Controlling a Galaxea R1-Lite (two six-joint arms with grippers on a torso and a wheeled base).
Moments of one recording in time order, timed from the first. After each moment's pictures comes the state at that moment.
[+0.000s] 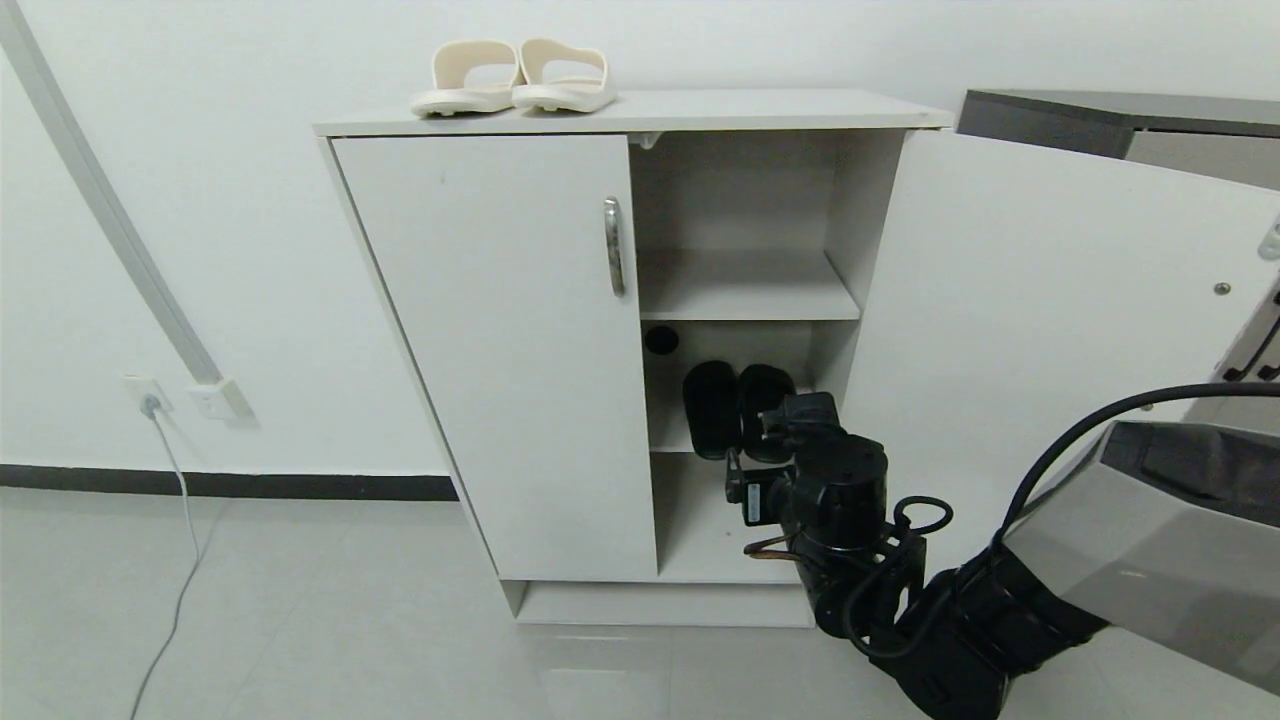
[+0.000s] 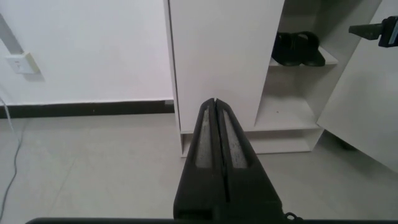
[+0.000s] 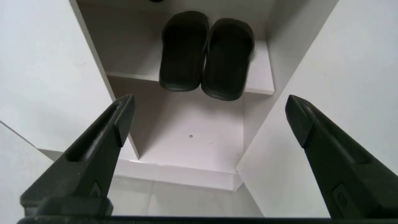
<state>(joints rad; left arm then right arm) 0.00 0.00 0.00 0.00 -0.03 0.01 0.78 2.17 -0.92 -1.14 -0.70 0.06</state>
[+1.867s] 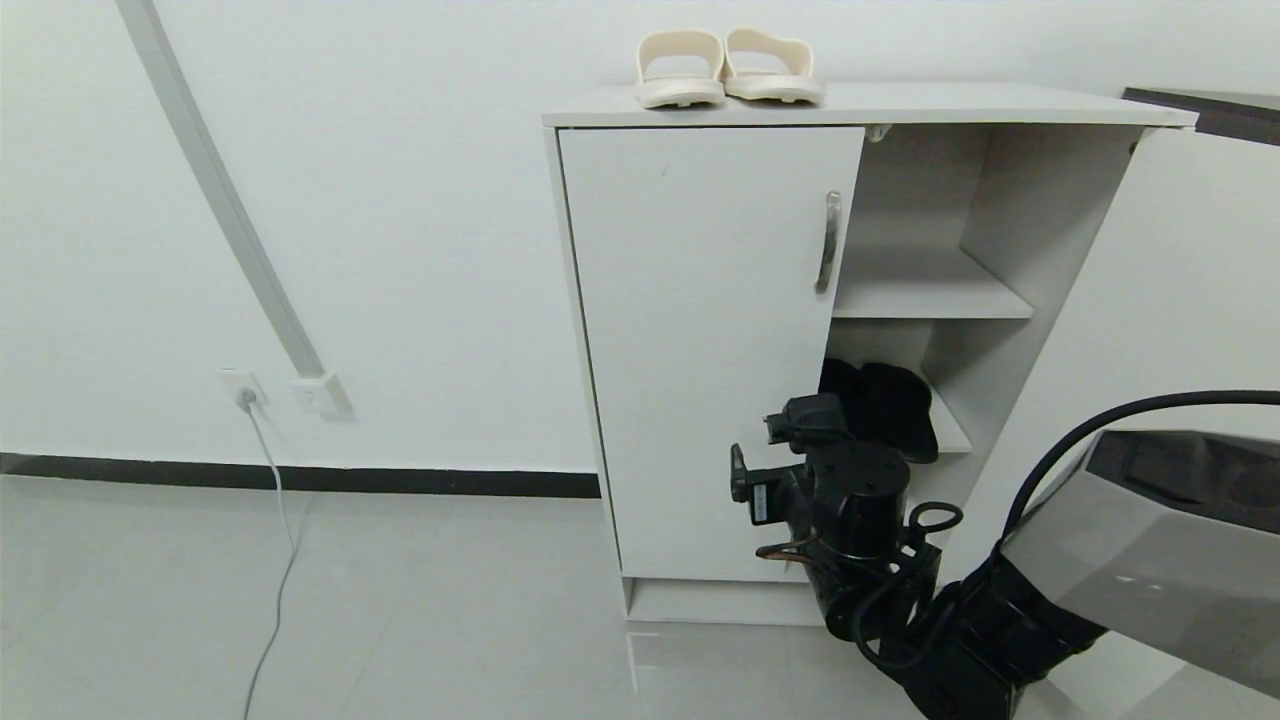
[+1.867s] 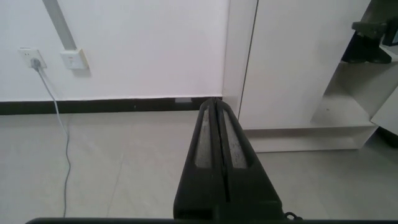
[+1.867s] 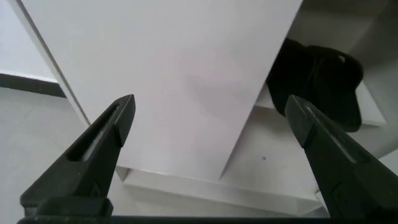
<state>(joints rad) 0.00 0.00 0.00 0.00 -0.03 0.01 0.77 2.18 -0.87 -1.28 -0.67 -0.03</state>
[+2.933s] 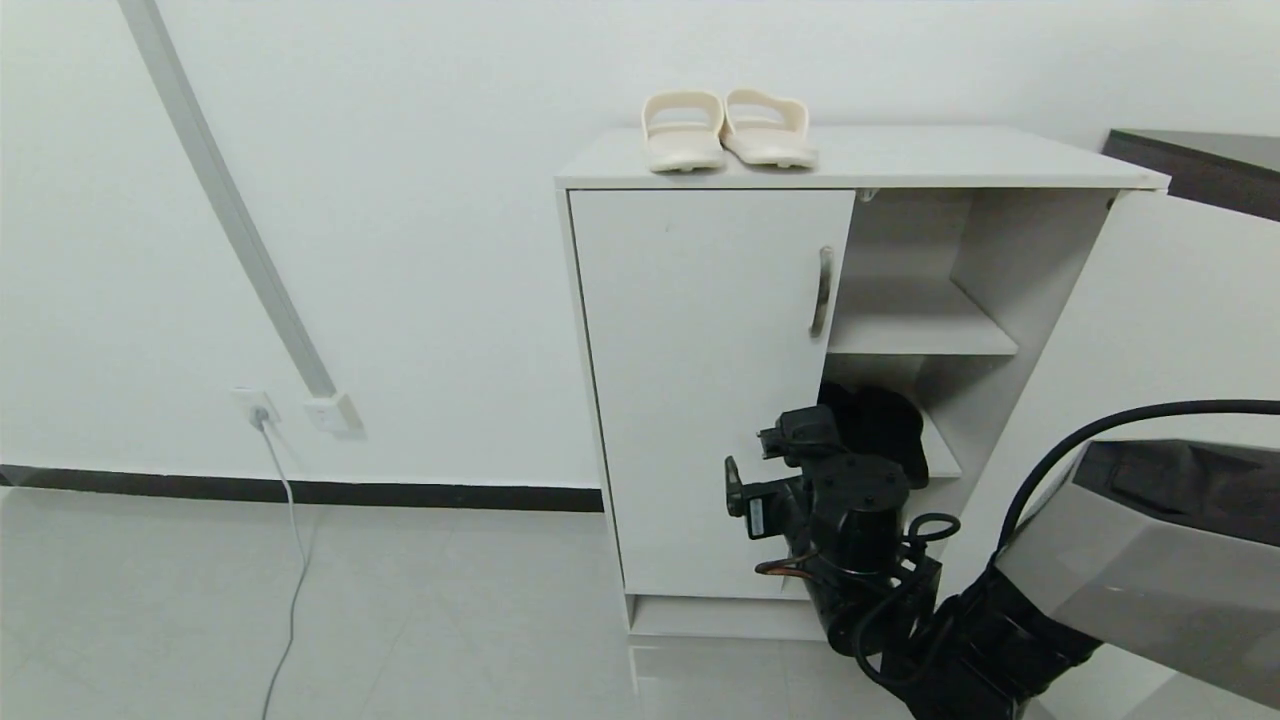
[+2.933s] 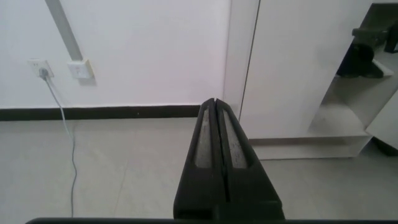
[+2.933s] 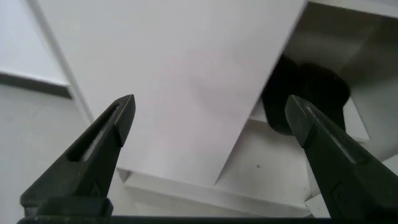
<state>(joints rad) 0.00 0.00 0.00 0.00 -0.03 0.01 0.78 2.18 -0.84 -1.30 -0.66 -0.05</state>
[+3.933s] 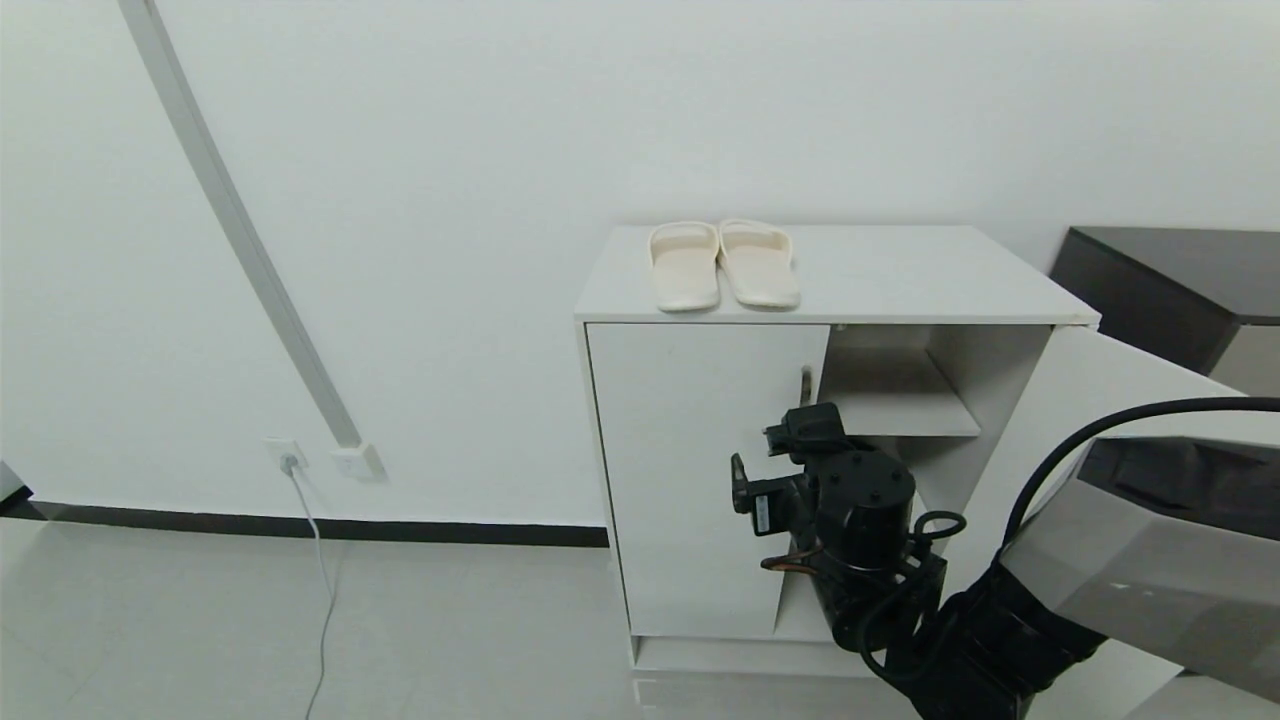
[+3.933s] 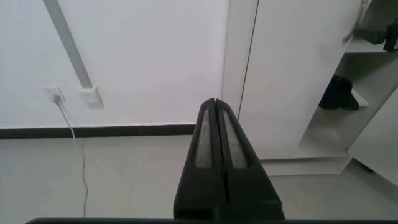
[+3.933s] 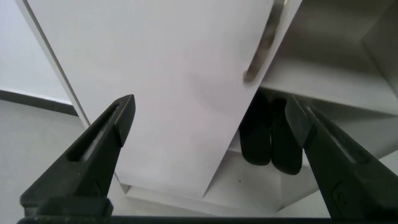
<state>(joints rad) 0.00 0.00 0.00 0.00 -0.03 0.01 0.78 2.18 -0.84 -1.30 -0.66 -0.05</state>
